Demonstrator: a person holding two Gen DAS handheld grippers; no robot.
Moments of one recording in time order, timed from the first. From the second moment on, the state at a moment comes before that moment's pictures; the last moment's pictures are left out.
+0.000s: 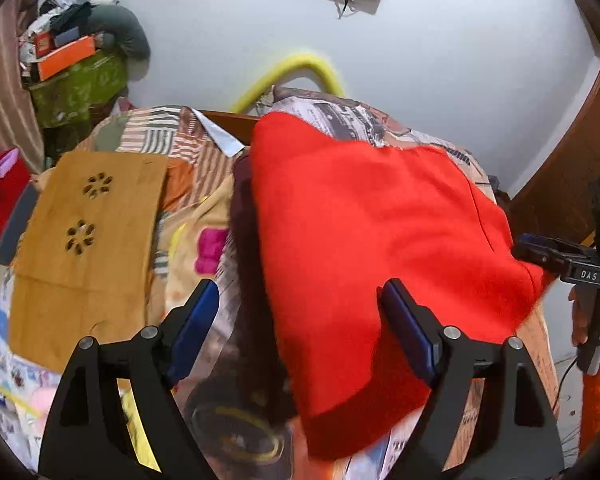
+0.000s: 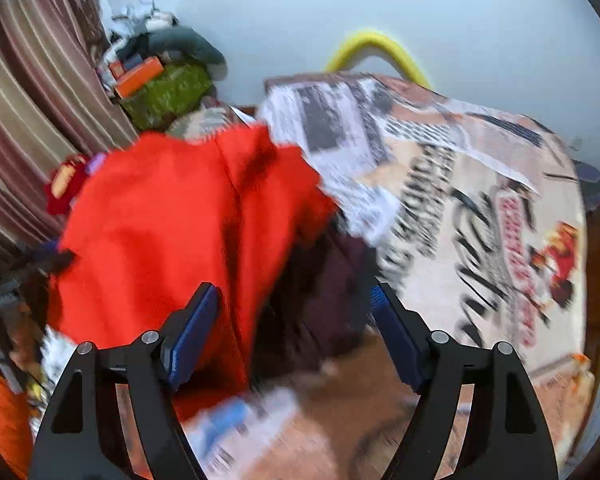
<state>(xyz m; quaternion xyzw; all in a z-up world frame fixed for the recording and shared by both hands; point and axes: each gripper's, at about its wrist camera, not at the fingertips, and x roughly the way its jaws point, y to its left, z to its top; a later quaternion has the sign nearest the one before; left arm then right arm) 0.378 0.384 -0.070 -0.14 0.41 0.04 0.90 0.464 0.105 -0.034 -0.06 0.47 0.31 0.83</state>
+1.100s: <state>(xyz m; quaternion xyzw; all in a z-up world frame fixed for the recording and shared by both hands) 0.010 0.151 0.082 0.01 0.02 0.13 0.99 0.112 -0.018 0.109 0.03 0.03 0.37 0.93</state>
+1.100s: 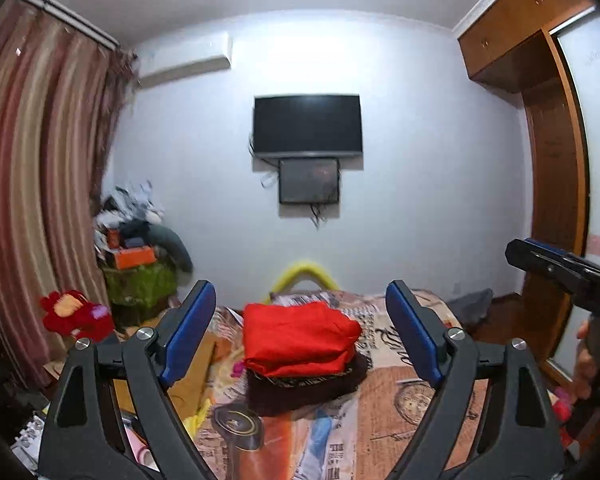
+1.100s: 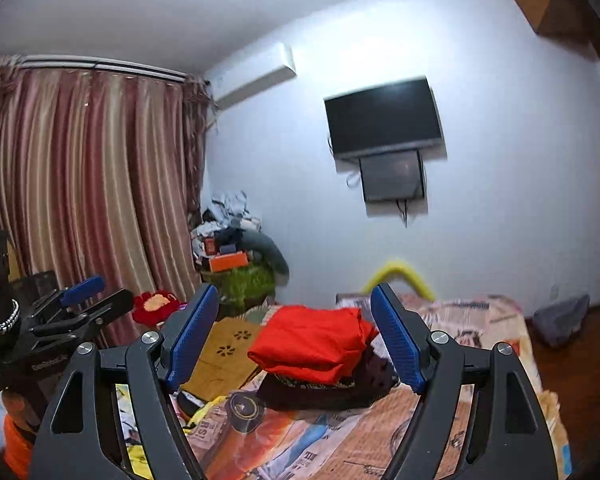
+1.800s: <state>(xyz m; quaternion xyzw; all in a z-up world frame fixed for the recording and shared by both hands) -0.007 0.143 0.051 0.00 0.00 0.16 0.99 0.092 -0.006 0.091 -0.01 0.00 0.32 0.95</state>
